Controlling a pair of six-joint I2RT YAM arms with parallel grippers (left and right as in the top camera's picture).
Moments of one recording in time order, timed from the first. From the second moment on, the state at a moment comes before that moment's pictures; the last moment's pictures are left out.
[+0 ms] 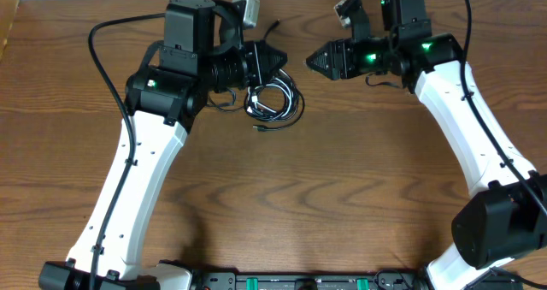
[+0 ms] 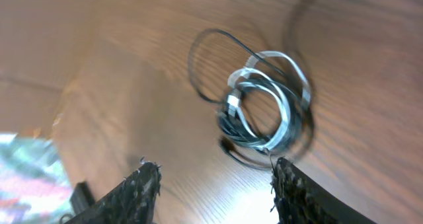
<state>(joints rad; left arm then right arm) -0.28 1.50 1.54 -0.72 0.62 -0.43 0.27 1.80 1.62 -0.71 -0.67 0.18</state>
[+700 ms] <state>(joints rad) -0.27 1.95 1.53 -0.68 0.25 -0.06 0.19 1.80 1.62 -0.91 -0.32 0.29</state>
